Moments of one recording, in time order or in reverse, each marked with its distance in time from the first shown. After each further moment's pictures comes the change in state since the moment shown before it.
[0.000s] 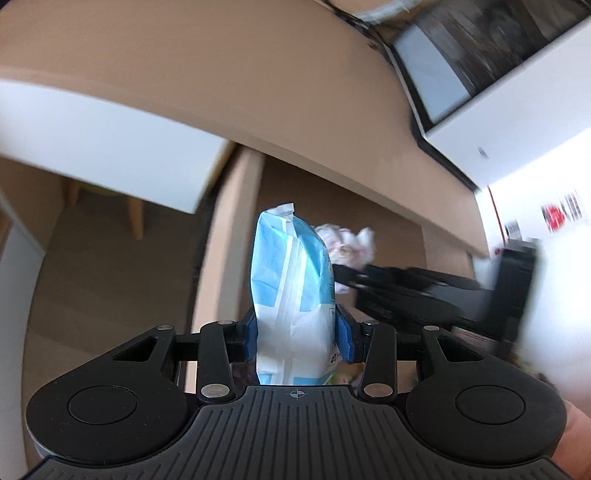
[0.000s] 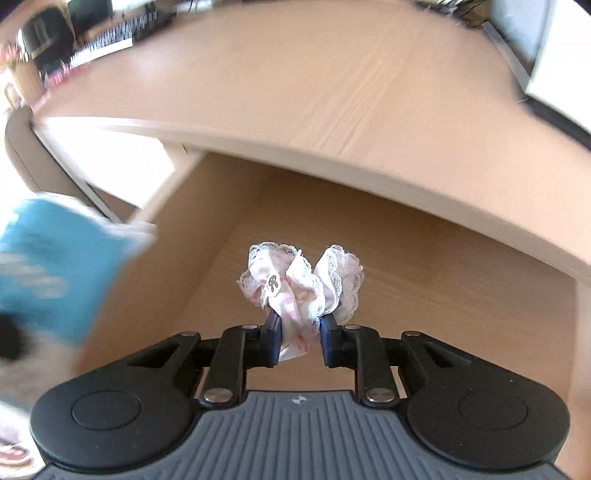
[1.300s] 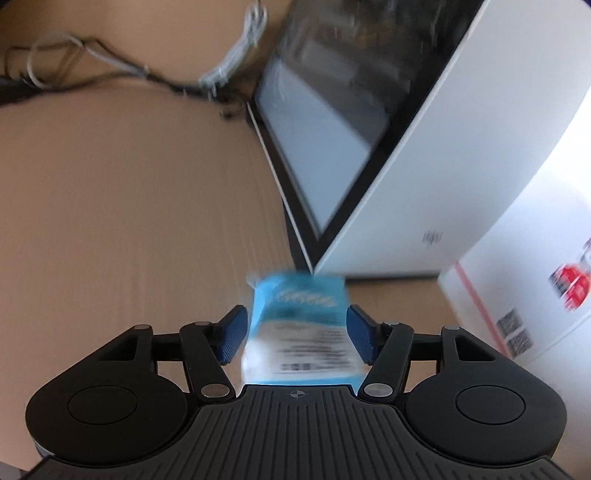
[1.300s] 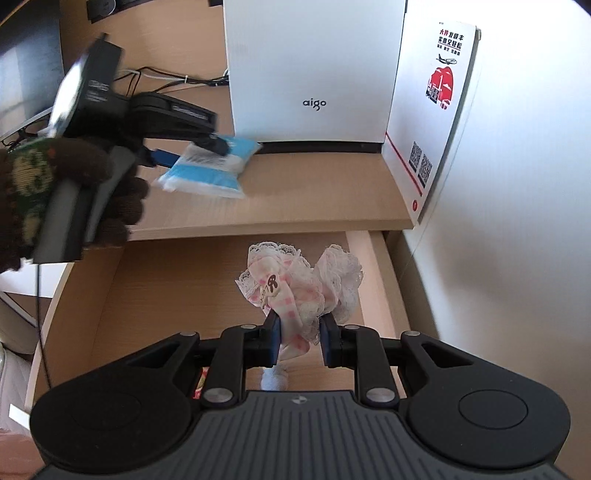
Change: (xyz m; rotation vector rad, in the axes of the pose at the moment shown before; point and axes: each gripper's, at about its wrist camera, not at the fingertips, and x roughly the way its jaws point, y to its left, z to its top) left arm 0.121 -0.159 0.135 0.354 -0.244 -0.091; right arm -0.172 -0.126 -0.081 0.486 -0.238 -0.452
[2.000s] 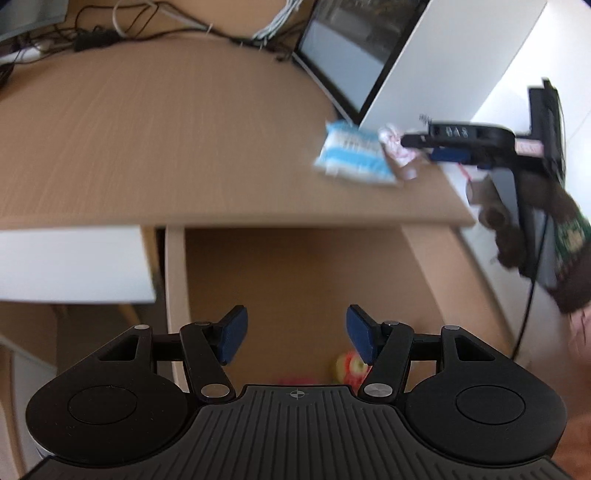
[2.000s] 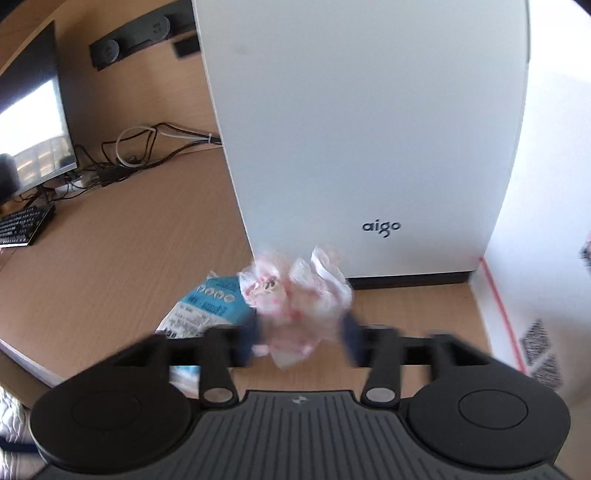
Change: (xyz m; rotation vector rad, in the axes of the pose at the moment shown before) left arm -0.152 0.054 -0.121 0.089 0.222 -0.013; right arm 0.111 0.002 0.141 0.016 -0.127 0.160
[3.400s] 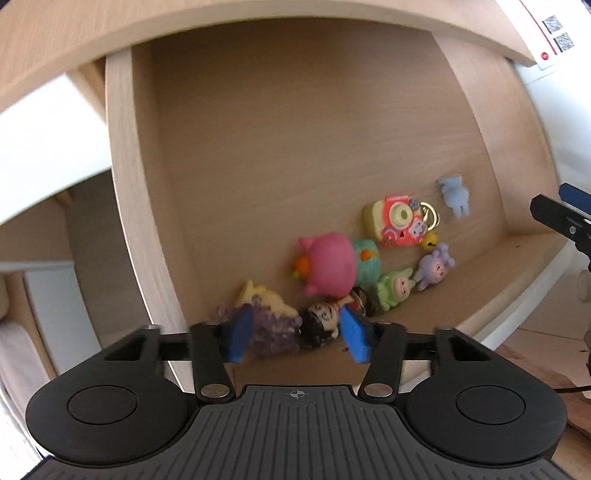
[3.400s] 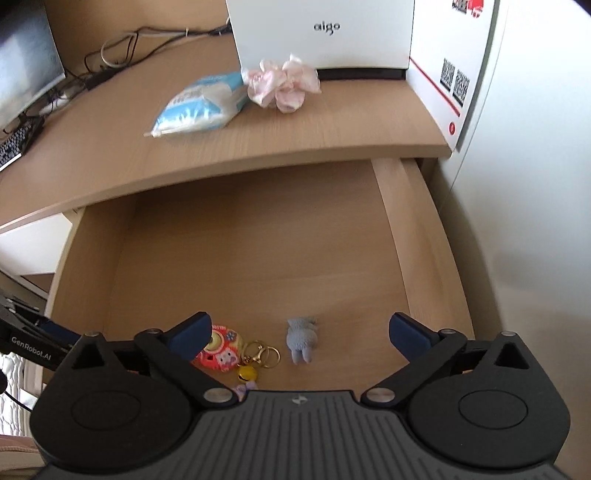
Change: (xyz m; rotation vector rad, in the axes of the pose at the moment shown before) left arm 0.087 0.009 -0.021 0.058 0.628 0.051; right arm -0.090 0.010 -0.148 0.105 0.296 -0.114
